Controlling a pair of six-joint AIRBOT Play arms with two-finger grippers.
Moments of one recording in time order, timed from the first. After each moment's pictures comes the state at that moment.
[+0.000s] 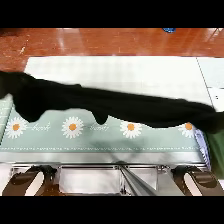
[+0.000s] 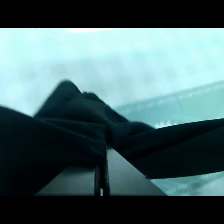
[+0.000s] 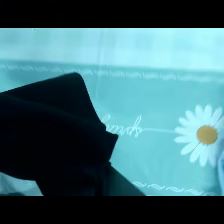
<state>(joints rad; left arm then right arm) 0.10 -0.68 1.23 1.05 -1.42 -1.40 -0.03 -0.50 1.14 -1.37 1.63 1.62</state>
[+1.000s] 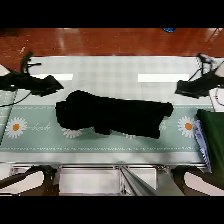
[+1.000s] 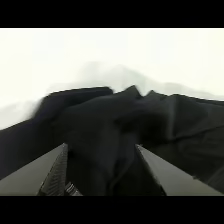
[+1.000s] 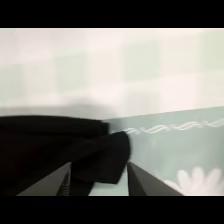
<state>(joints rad) 0.19 -1.29 1.12 0.97 -1.17 -1.38 -0.15 -1.26 1.18 -1.41 1.21 1.64</state>
